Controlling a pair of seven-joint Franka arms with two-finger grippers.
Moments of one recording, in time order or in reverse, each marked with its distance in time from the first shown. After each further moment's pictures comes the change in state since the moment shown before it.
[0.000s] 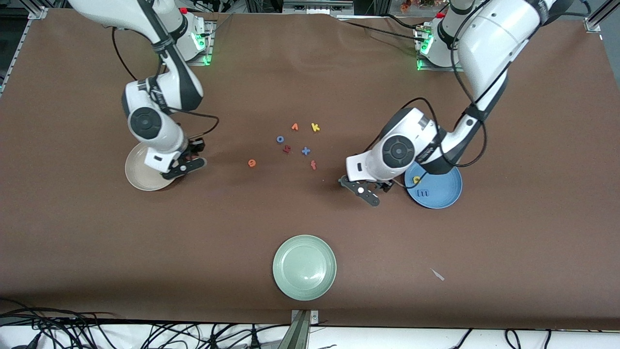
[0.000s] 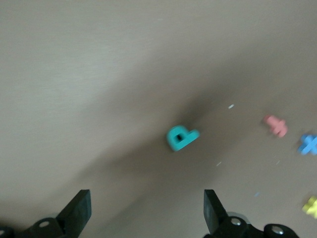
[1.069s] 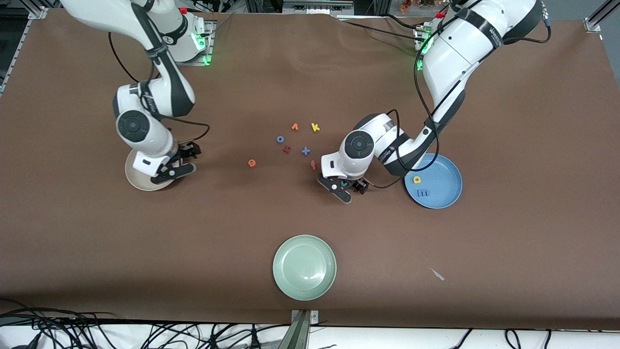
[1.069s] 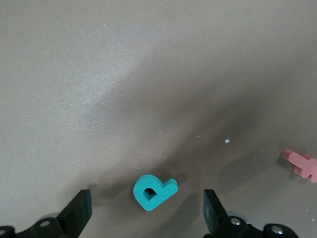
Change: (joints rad) left arm -0.159 0.104 0.104 0.025 0.141 0.145 -0.065; right arm 0.010 0.017 0.030 0.001 0.002 0.060 0.161
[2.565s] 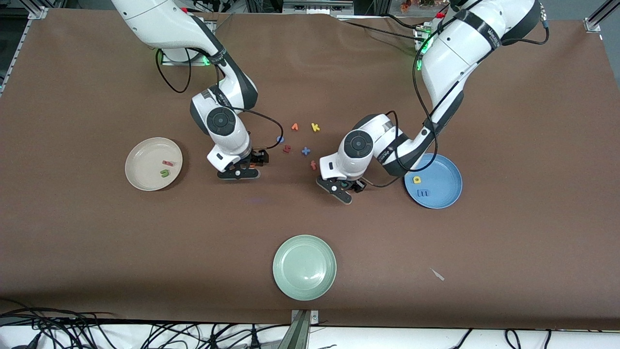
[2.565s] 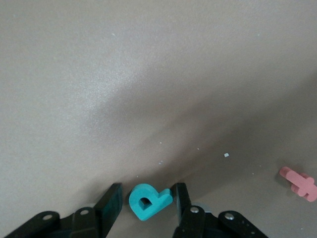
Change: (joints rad) left arm -0.007 0.008 0.003 0.009 0.001 0.018 -0.070; right arm 0.150 0.220 0.142 0.170 0.000 0.147 0.574
